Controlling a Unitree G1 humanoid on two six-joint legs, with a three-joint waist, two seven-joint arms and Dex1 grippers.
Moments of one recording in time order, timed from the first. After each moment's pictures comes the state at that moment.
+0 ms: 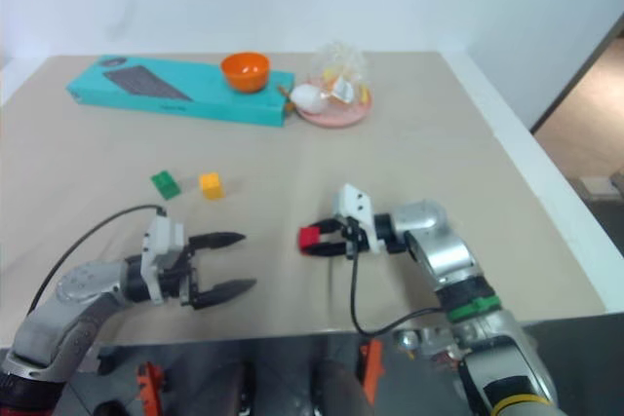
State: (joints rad) left arm -0.05 0.60 -0.03 -0.35 -0.55 0.31 -1.00; right arm -0.60 -0.52 0.26 0.26 0.25 0.17 1.28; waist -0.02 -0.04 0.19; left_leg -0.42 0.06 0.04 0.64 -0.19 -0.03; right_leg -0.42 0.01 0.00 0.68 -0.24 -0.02
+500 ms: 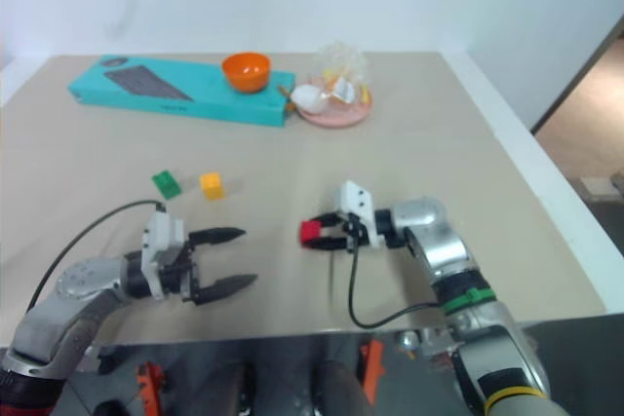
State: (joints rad) left arm -0.07 0.60 -0.03 -0.35 -0.55 0.31 -0.99; right arm -0.63 -0.51 0.26 0.38 0.21 0.05 1.30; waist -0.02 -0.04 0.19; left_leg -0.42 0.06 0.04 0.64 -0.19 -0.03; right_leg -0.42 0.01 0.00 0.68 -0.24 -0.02
